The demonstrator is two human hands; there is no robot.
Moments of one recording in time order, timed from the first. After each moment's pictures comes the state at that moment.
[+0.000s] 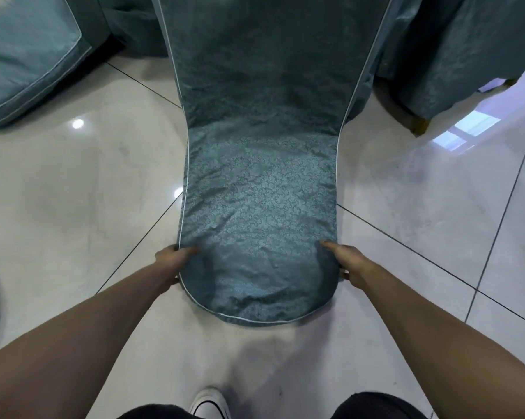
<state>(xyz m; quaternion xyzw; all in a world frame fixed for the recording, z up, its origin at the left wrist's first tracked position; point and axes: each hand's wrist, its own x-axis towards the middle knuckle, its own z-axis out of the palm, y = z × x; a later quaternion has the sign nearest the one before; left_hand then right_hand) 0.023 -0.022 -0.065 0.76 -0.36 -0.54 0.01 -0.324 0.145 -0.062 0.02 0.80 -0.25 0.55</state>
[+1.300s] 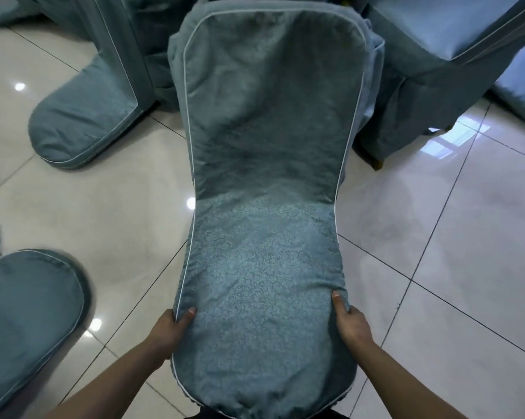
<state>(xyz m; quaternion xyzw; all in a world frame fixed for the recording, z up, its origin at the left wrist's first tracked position) 0.099 0.110 0.220 0.71 -0.43 -0.55 -0.08 -0.237 0.277 0.199 -0.02 0.86 -0.17 0.48</state>
